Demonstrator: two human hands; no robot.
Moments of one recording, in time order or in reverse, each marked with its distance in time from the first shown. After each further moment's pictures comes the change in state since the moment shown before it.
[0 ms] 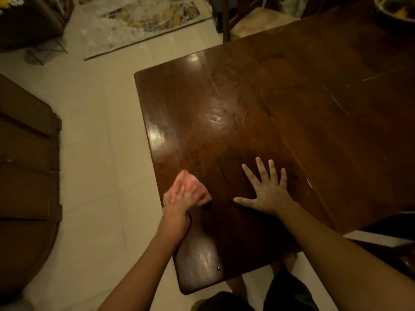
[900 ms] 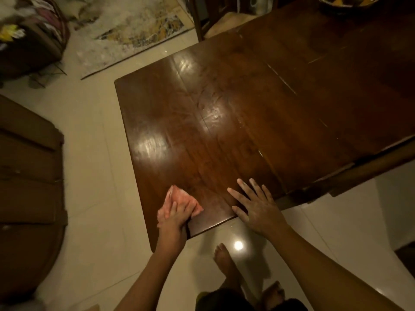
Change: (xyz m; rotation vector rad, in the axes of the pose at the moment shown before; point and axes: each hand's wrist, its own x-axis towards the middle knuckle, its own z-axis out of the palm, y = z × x) left_hand -0.097 0.075 0.079 0.306 -0.016 -0.030; right_hand -0.128 0.059 0.114 0.098 0.353 -0.130
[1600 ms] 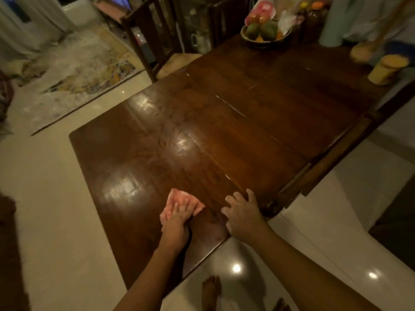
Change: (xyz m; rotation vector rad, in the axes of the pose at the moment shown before) left_hand 0.105 0.056 -0.026 -0.170 -0.111 0.174; right_hand 0.003 -0.011 -0.089 -0.179 -0.088 0.163
